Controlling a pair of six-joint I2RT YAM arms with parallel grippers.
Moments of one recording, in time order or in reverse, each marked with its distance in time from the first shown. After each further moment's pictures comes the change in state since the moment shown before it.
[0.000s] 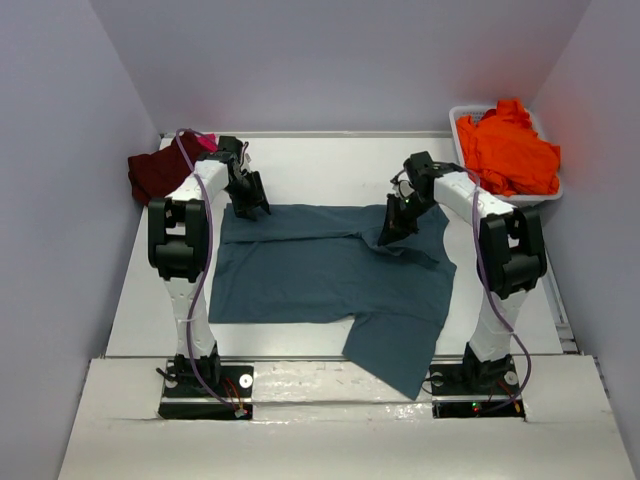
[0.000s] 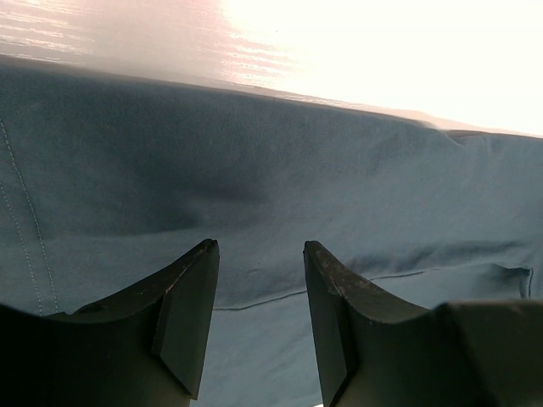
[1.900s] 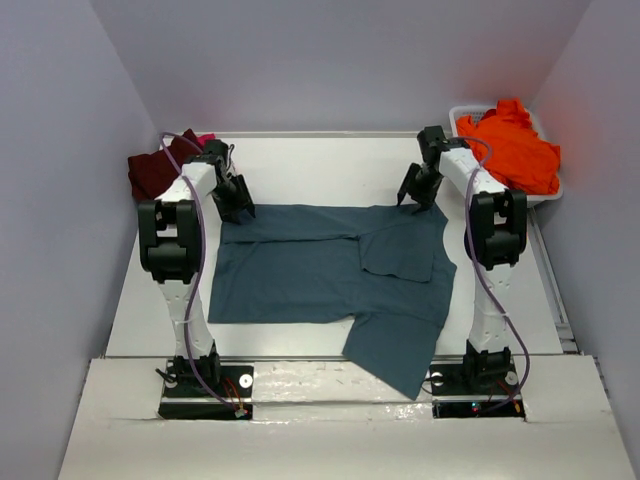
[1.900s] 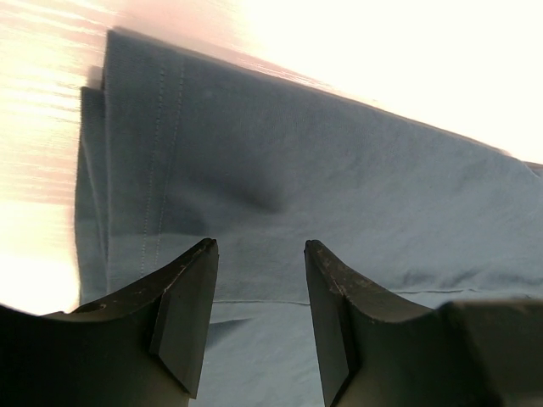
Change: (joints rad) left arm 0.068 -0.028 -0.047 -0.010 -0.080 0.003; right arm -0.125 0.297 0.427 -0.050 0.435 0.230
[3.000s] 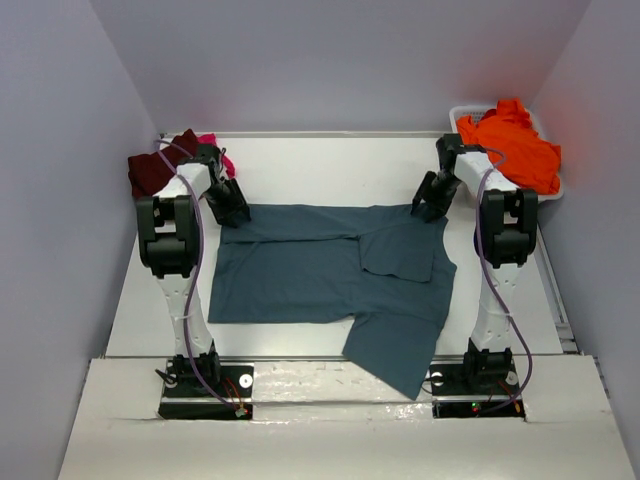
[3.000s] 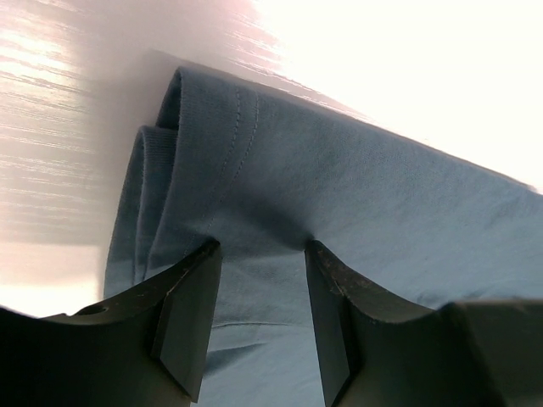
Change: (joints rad) left arm 0.052 0.069 0.026 -0.009 0.027 -0.020; right arm -0.103 0.011 -0.069 -0.010 -0.013 -0.034
